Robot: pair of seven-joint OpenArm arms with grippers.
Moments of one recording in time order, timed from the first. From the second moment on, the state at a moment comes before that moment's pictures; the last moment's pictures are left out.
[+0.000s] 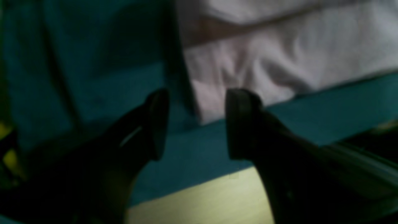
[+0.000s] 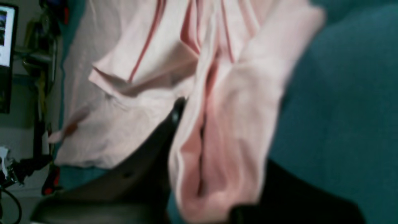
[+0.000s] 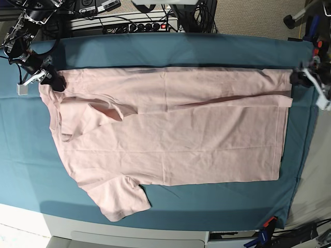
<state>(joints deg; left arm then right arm) 17.3 -38.5 -25.3 84.6 -63.2 -28.2 67.4 -6.3 23.7 45.4 63.7 66.6 37.3 -71.8</state>
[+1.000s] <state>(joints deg) 9.2 -35.2 -21.8 62.7 -83.1 -37.8 76.3 -6.5 23.6 46.2 63.6 70.0 38.9 -72.8</state>
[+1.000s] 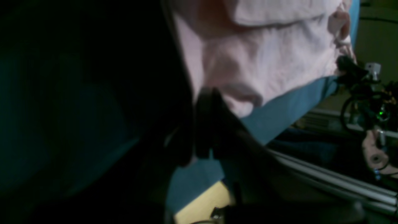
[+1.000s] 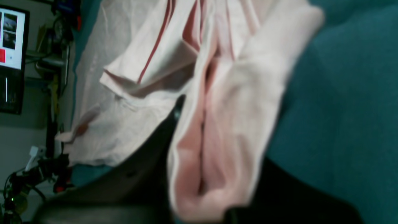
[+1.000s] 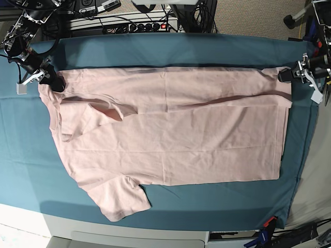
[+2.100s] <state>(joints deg) 20.7 -42.1 -22.1 65.2 -85.8 -43.1 78.3 -28.3 23.0 56.8 87.7 64.3 39.9 -74.3</state>
